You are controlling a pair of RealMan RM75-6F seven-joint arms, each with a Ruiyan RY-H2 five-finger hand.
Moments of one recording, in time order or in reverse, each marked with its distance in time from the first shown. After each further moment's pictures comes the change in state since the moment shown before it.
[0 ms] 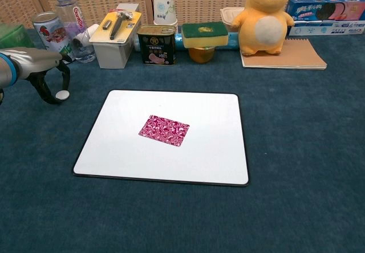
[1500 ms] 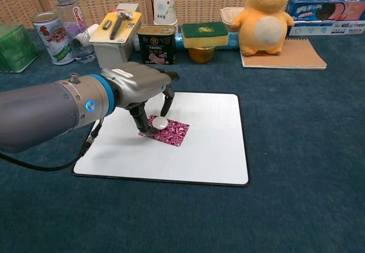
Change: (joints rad) left arm -0.155 -0.191 -0.029 -0.342 0.078 0.184 0.294; right arm 0.002 0.027 0.000 0.004 -0.006 -0.013 0.059
